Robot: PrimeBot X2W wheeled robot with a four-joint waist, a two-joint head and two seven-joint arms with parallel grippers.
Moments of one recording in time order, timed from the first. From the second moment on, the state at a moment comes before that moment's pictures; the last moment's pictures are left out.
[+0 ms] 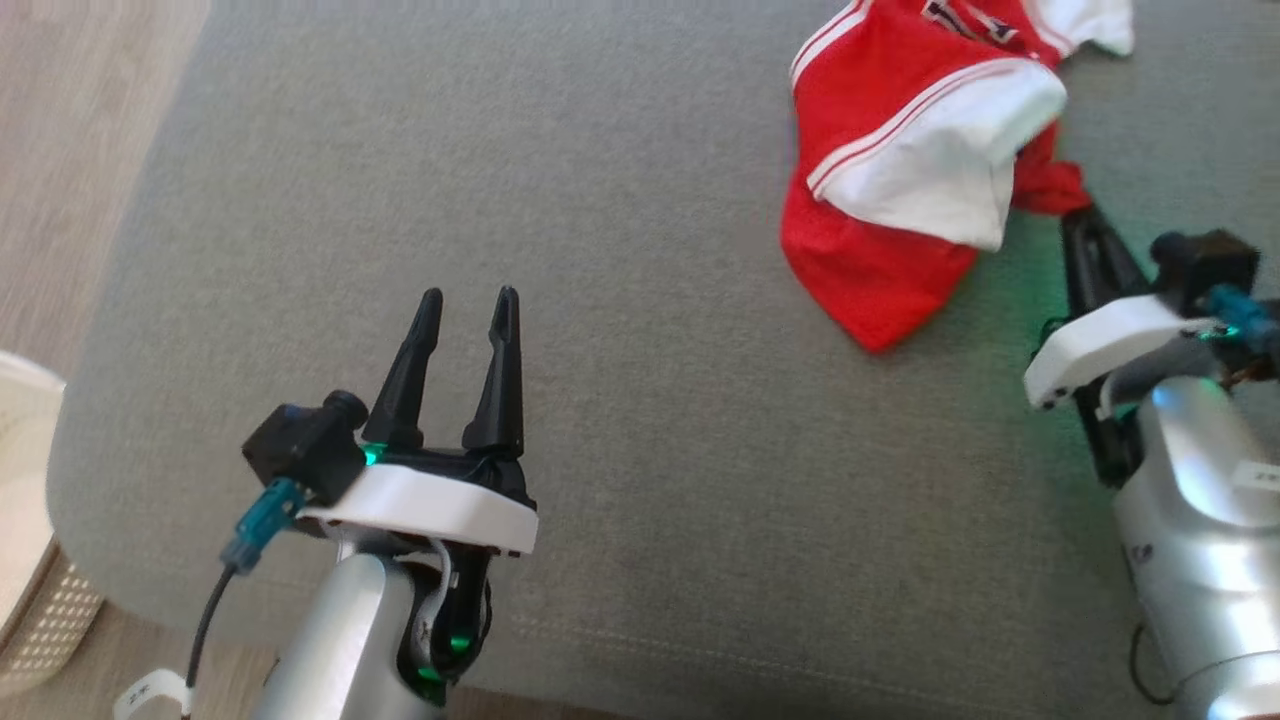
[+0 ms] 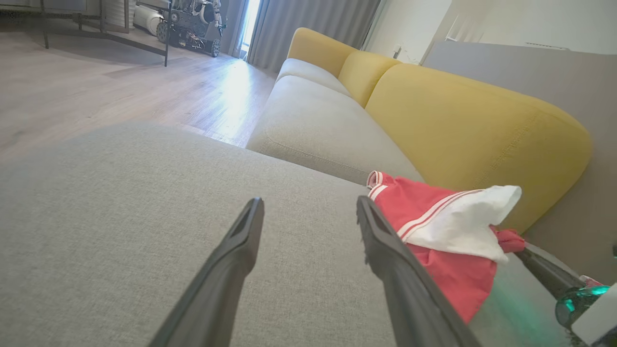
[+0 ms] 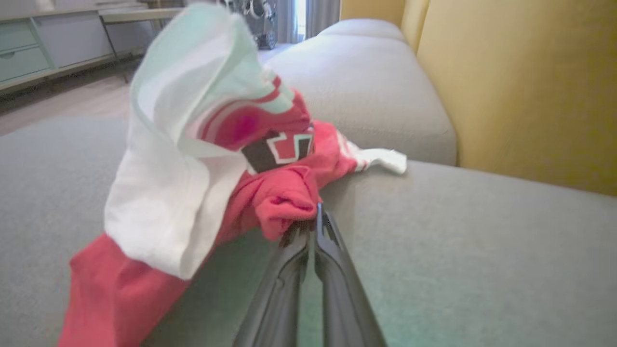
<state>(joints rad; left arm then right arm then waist) -0.19 0.04 -0.36 0.10 -0.45 0.07 -0.26 -0.61 -0.18 0.04 0.83 0.05 0.13 -0.24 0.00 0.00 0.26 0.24</state>
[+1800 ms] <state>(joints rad) -0.14 0.04 -0.31 0.11 -0.43 0.05 -0.26 -0.23 -0.07 -0.21 0.26 0.01 0.13 -0.05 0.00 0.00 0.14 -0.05</state>
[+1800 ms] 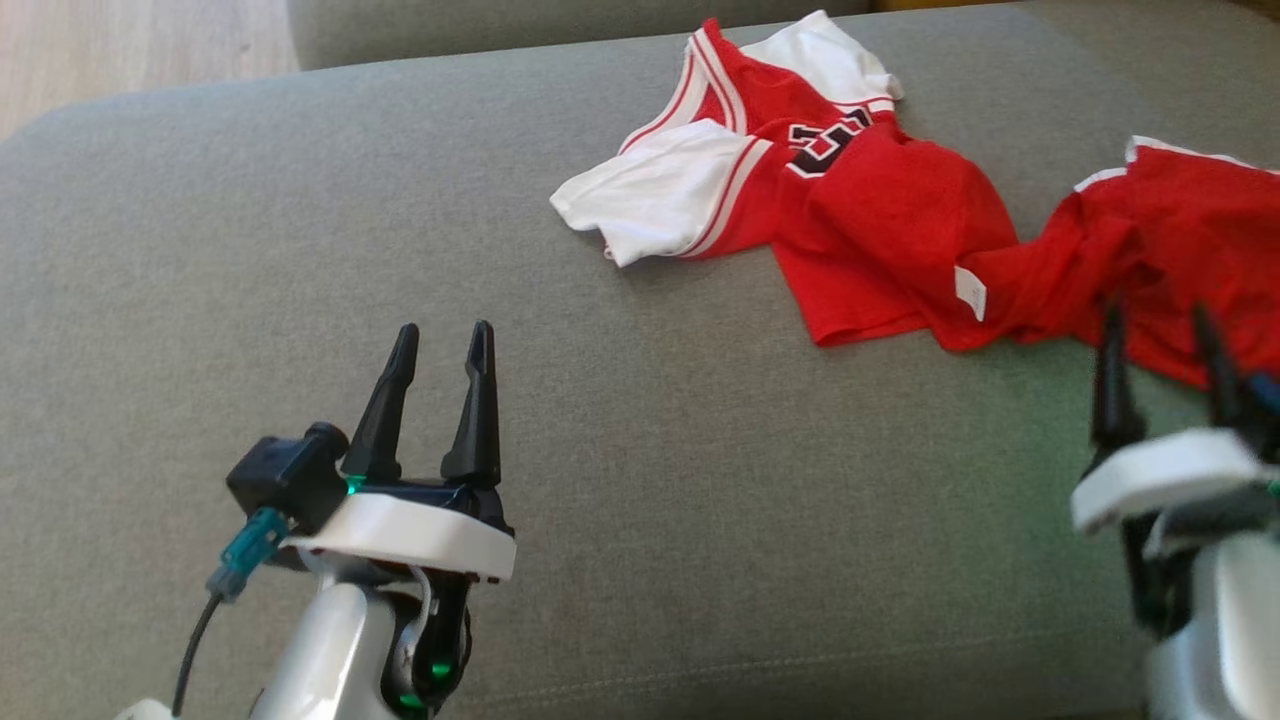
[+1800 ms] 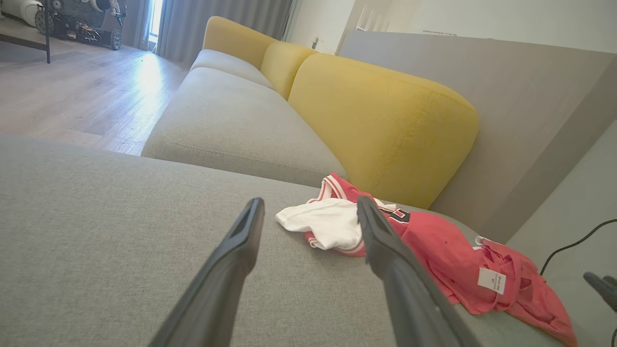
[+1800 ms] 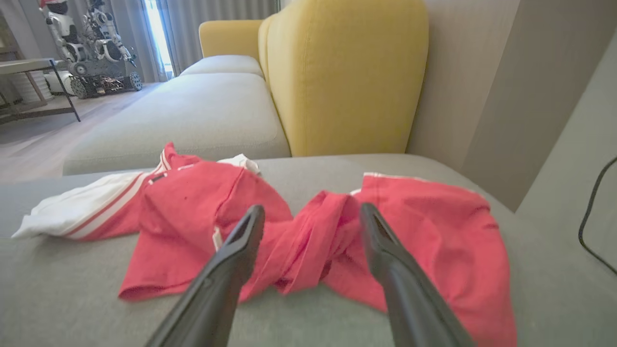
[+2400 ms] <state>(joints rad) -0.14 0.04 -0.34 0.12 -0.42 0.04 -0.26 -0.28 -0.09 -0.07 0.40 0.01 0.13 -0.11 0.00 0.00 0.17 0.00</state>
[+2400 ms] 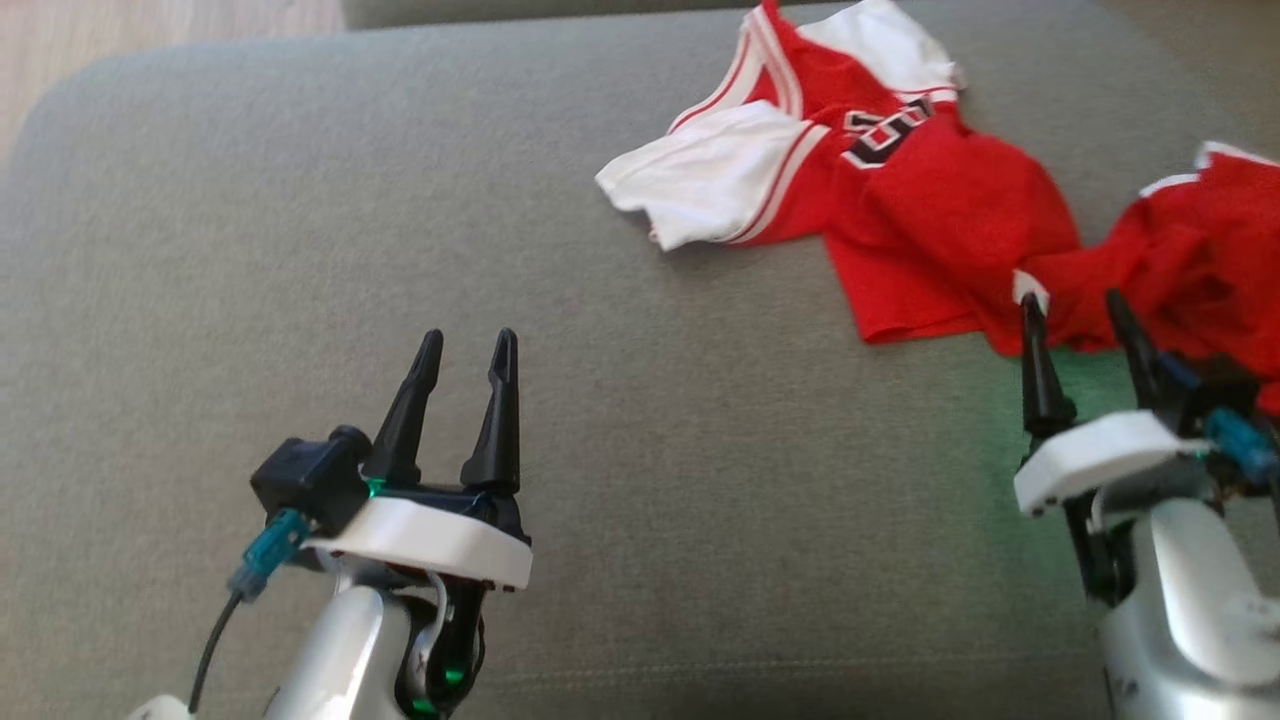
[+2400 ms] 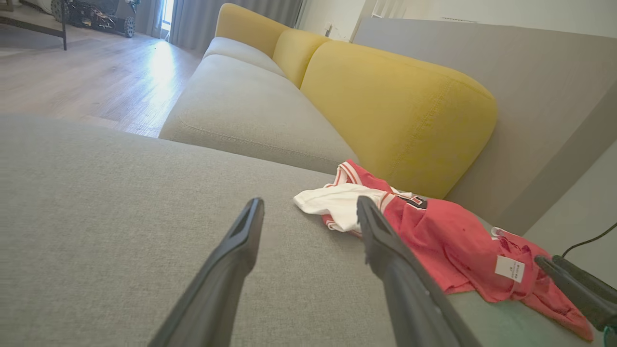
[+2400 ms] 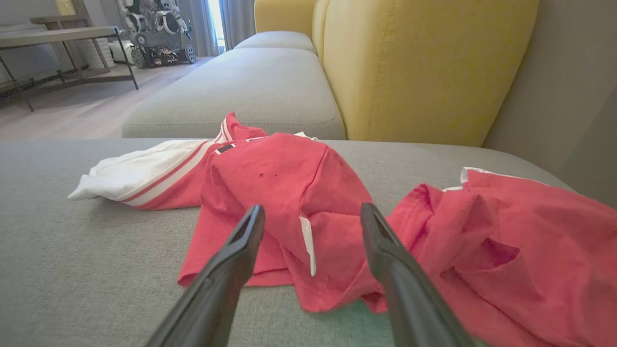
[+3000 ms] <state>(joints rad) -0.18 0.04 -0.34 0.13 -0.43 0.04 -0.26 -0.49 -0.15 -0.01 0.55 -0.02 0.13 -0.15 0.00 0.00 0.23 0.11</state>
